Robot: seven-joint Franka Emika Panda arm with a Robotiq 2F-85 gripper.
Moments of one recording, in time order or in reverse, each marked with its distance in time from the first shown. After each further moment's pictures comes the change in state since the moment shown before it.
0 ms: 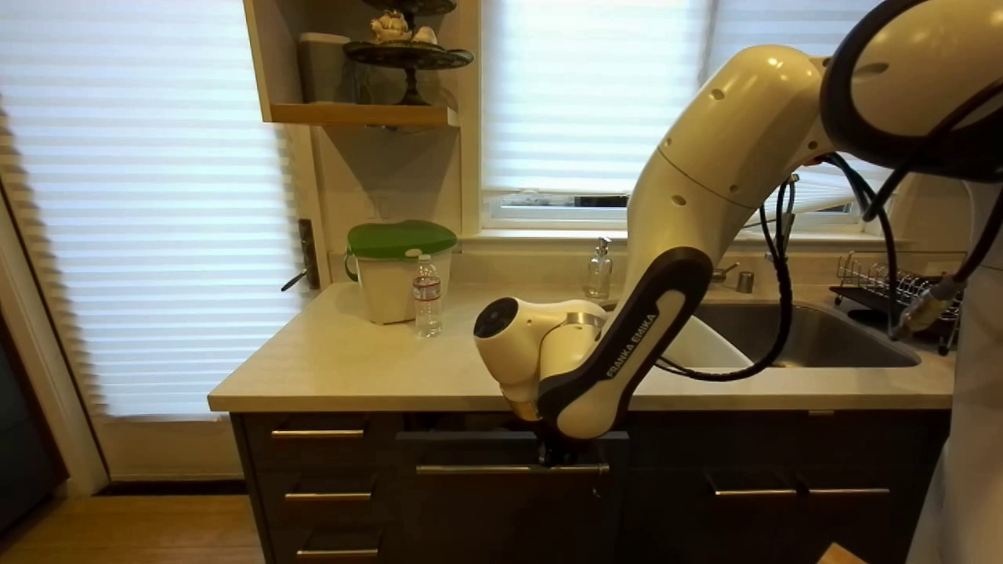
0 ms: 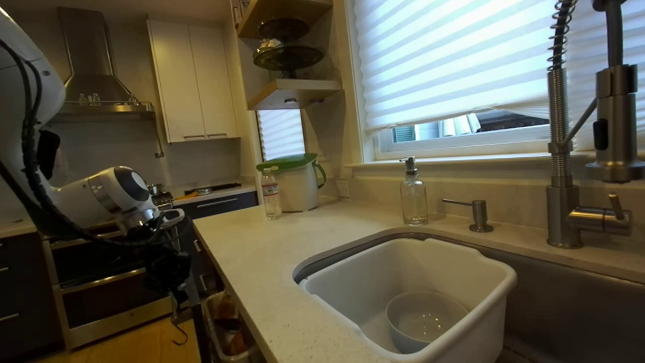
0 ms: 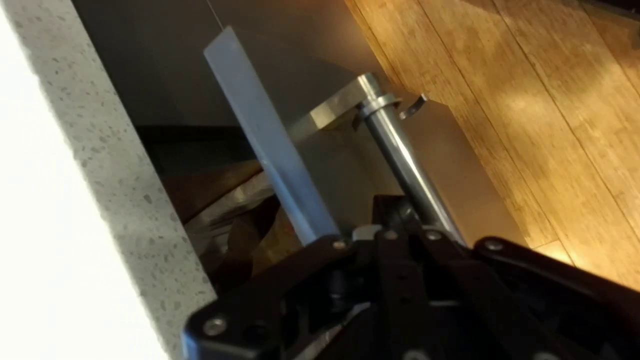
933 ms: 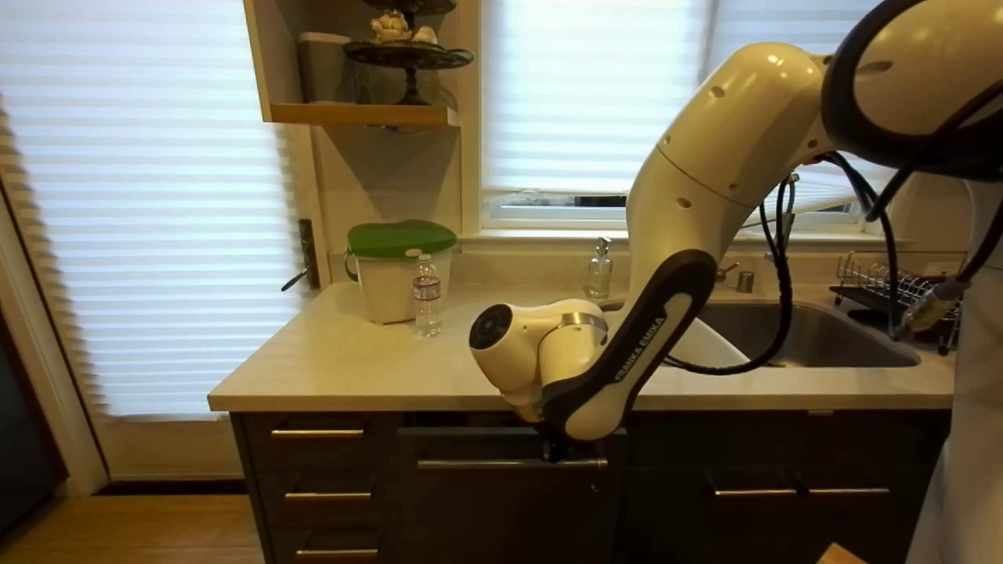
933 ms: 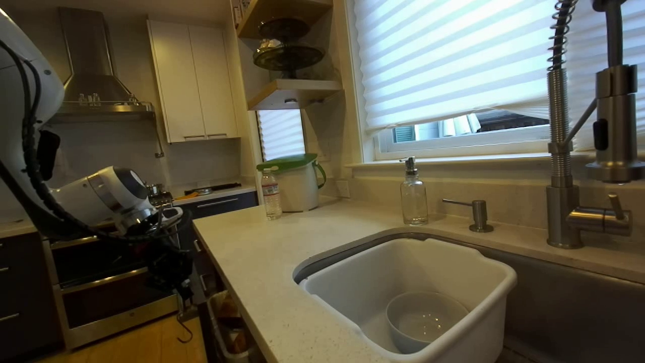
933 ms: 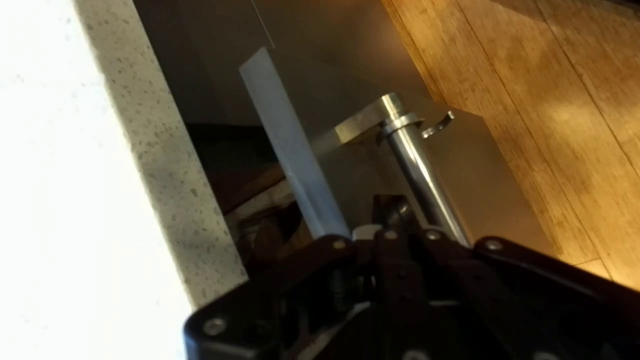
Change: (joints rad) arm 0.004 0.000 0.008 0.007 -0.106 -0.056 0.064
